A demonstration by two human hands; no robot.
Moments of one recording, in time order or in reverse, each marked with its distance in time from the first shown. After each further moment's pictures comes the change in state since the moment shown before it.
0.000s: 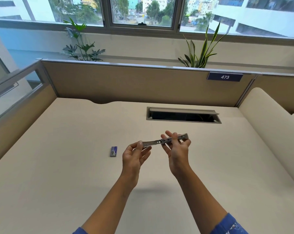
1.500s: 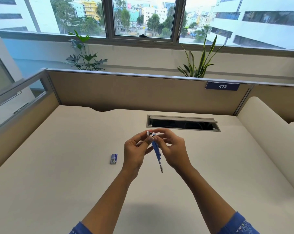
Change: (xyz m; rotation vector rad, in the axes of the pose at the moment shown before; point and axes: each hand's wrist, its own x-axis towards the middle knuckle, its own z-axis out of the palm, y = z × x) left_hand -0.002 0.041 0.032 0.343 -0.158 0.386; right_hand -0.009 -0.033 0.010 -0.781 -0.461 -0.715
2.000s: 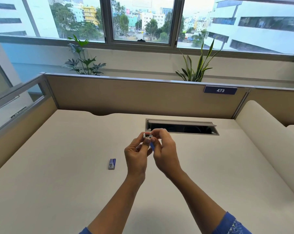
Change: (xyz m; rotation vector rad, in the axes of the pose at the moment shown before) left_hand 0.000 -0.005 0.020 -0.110 0.205 0.055; right_hand 0.006 -0.008 0.023 -0.100 0.103 -0.045
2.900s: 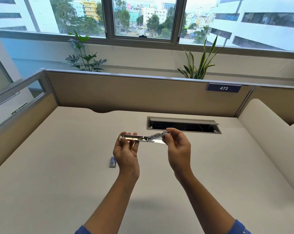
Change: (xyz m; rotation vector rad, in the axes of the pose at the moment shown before) left_hand 0.023 0.000 -0.022 -0.517 0.294 -0.170; right_hand 0.001 0.016 -0.010 0.458 0.246 0.343
